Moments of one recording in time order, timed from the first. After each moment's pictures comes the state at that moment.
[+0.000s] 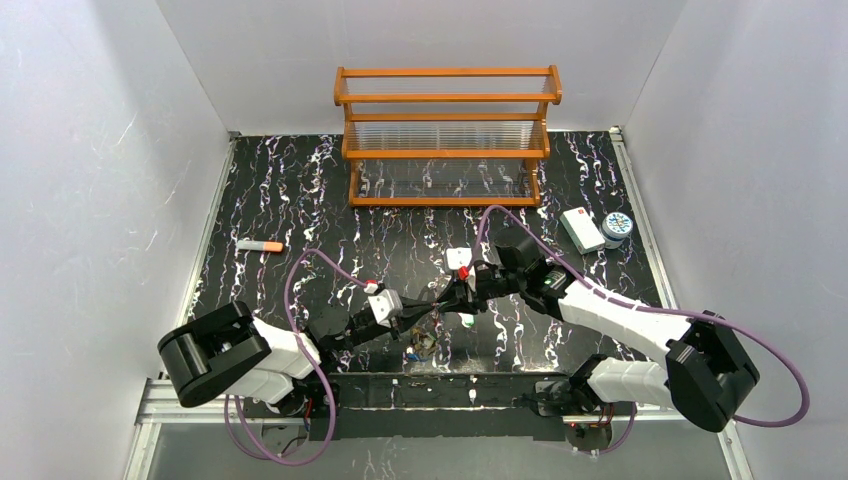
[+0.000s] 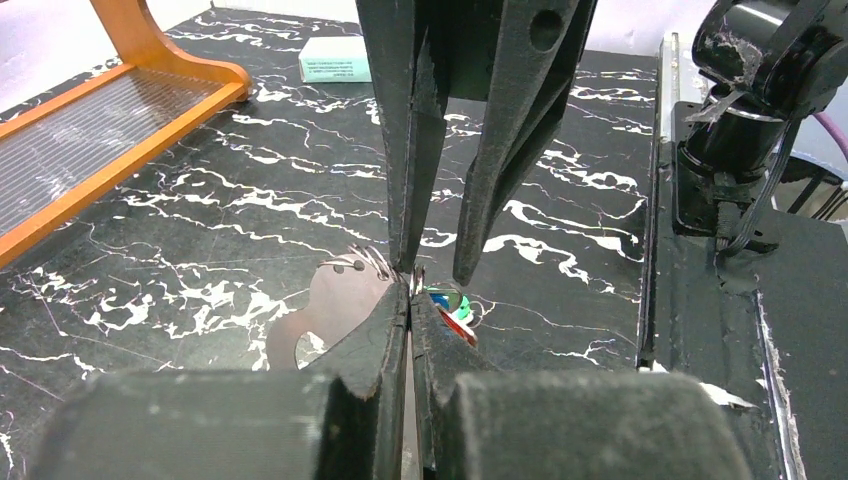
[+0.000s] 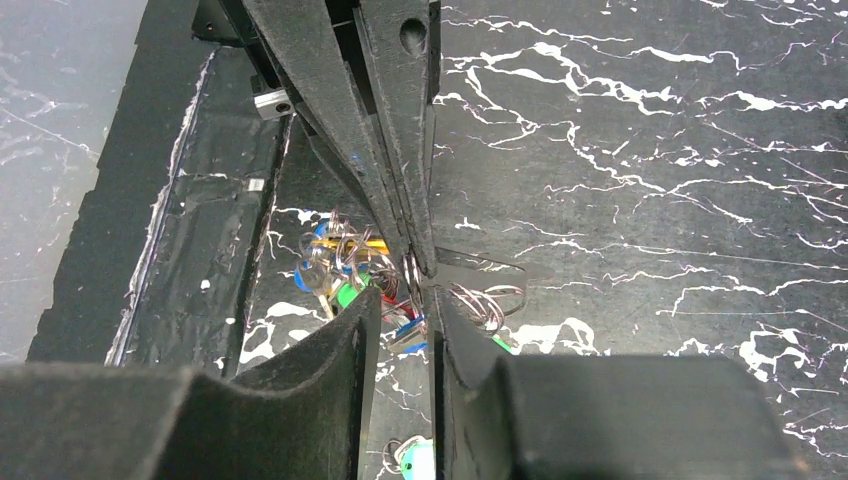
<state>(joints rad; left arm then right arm) -0.96 1.34 0.06 1.36 0.23 0.03 0.78 1.19 0.64 0.01 -0.84 -0.44</state>
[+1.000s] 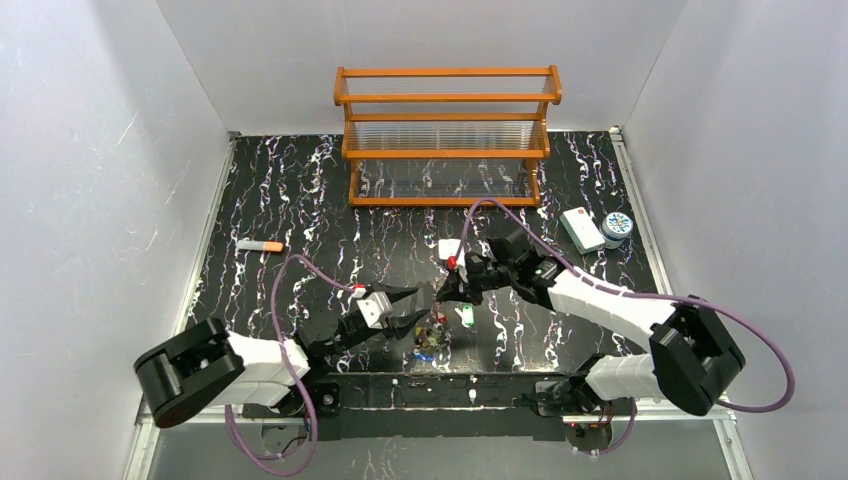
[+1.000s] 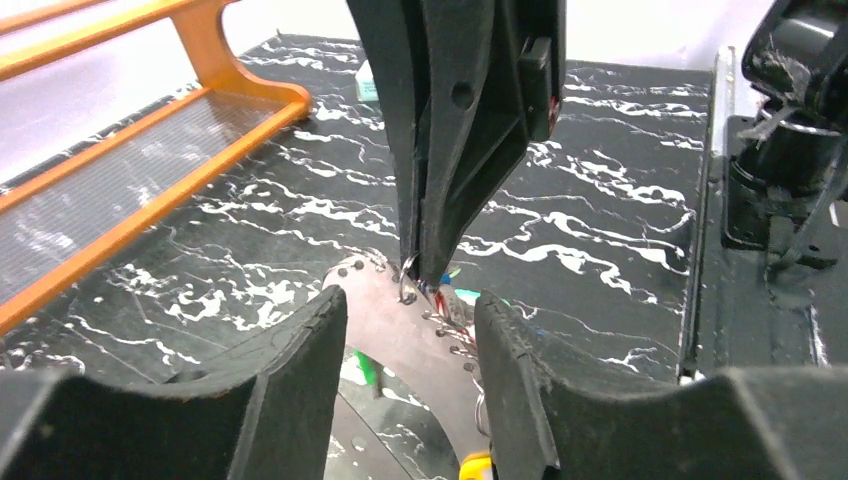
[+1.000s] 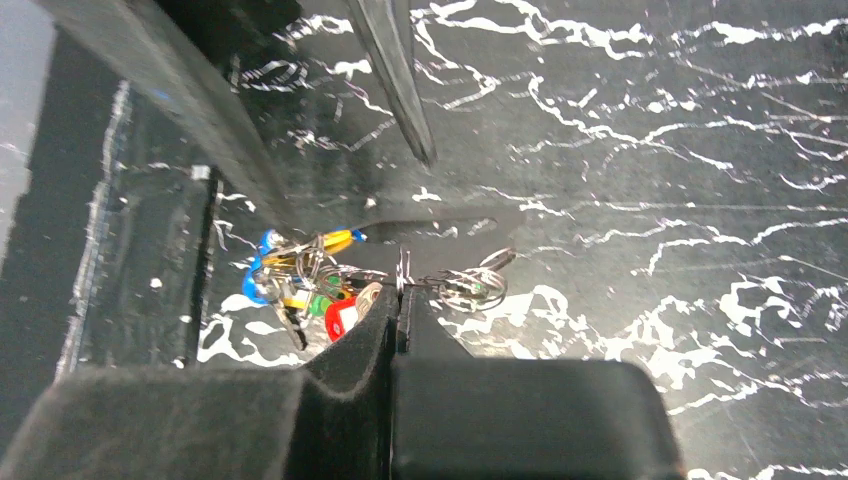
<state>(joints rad) -0.96 1.22 0.02 1.33 0.16 0.07 0.77 1.27 0.68 0.00 -0.78 -0.43</state>
